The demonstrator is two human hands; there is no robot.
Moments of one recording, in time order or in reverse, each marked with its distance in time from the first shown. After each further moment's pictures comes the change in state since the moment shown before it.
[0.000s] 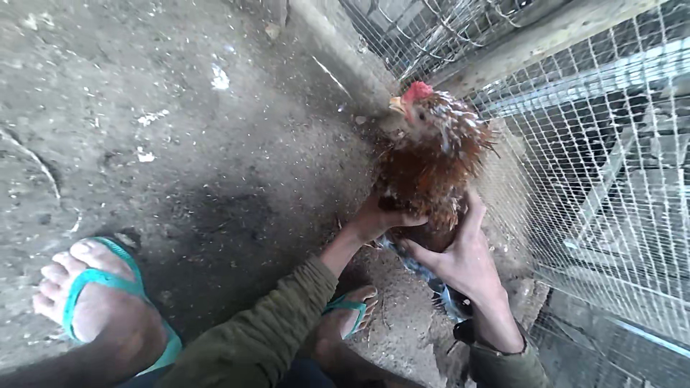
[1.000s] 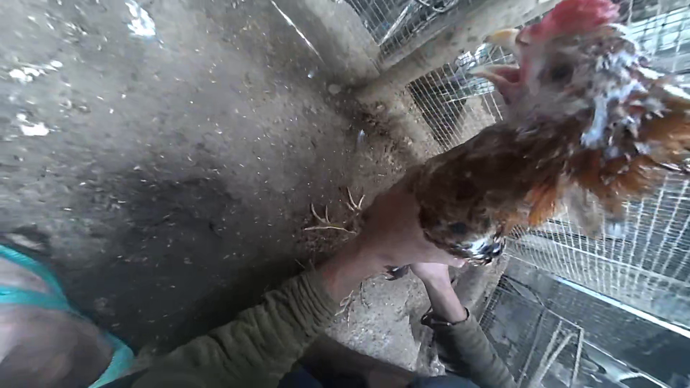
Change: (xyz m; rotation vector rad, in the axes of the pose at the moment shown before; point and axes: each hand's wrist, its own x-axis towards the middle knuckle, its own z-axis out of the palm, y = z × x) left_hand -0.007 0.003 0.061 0.812 -0.022 0.120; right_hand -0.060 0.044 0.038 0.302 0.137 0.279
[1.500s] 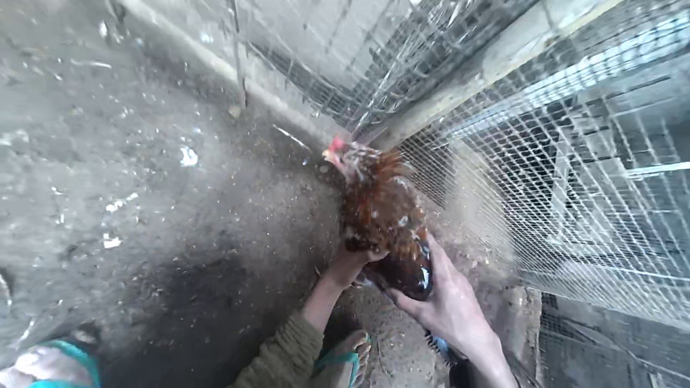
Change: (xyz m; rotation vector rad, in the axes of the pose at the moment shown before) left_hand 0.006 -0.030 -0.025 -0.759 0.180 -0.330; right_hand 0.029 -0.073 -0.041 -0.454 -0.085 -0.229
